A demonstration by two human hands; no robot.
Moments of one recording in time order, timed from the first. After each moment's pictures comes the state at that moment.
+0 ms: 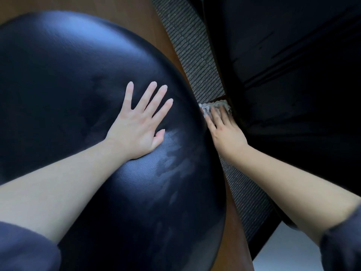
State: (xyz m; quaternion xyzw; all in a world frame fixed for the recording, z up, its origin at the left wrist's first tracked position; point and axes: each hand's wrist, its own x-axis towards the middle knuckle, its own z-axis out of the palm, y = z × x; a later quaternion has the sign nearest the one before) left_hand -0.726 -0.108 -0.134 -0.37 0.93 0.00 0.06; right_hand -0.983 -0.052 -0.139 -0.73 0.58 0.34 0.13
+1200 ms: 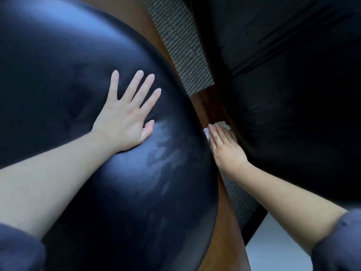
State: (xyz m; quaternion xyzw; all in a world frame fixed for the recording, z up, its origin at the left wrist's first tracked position) left_hand -0.726 -0.108 -0.133 -0.37 0.93 0.01 0.05; right_hand -1.005 0.030 -0.141 -0.73 0.55 0.38 0.13
